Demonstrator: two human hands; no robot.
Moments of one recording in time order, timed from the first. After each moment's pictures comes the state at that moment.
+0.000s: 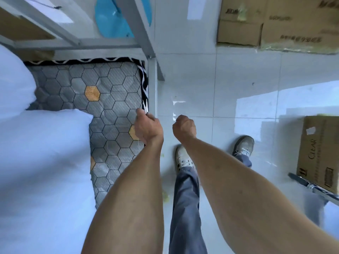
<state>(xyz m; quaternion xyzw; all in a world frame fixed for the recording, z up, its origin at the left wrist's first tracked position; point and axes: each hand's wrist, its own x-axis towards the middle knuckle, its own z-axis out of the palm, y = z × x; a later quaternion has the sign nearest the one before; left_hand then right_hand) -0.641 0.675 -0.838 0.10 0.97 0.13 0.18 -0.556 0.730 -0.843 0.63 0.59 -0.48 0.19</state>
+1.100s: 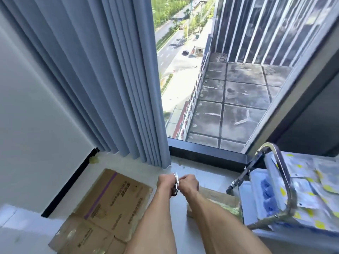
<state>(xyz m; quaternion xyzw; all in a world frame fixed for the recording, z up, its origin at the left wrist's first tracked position) -0.067 1.170 -0.373 0.47 0.63 0.05 0.62 -0.016 1.104 -0.376 0.85 0.04 -0.37 -0.36</state>
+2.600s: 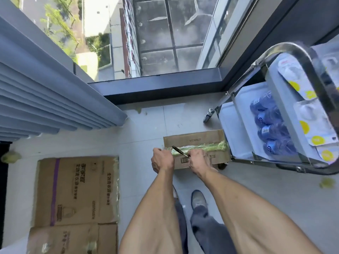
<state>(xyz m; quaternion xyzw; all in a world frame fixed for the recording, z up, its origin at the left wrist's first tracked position) 0.140 1.186 -0.708 0.65 0.62 -0.16 0.40 0.181 1.066 -0.714 0.92 0.13 -0.37 -0.11</state>
